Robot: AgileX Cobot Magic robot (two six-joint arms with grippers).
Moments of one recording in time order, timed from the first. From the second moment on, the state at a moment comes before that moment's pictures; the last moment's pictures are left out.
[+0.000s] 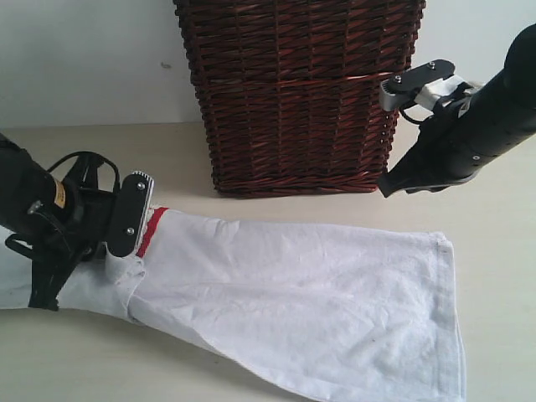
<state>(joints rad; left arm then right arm) -0.43 1.69 -0.86 0.28 0.42 1.07 0.24 1.69 -1.06 0.14 0.53 -0.37</state>
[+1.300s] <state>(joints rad) -0.42 1.76 -0.86 0.31 0.54 0.86 0.24 1.69 -1.06 0.15 0.50 -0.38</state>
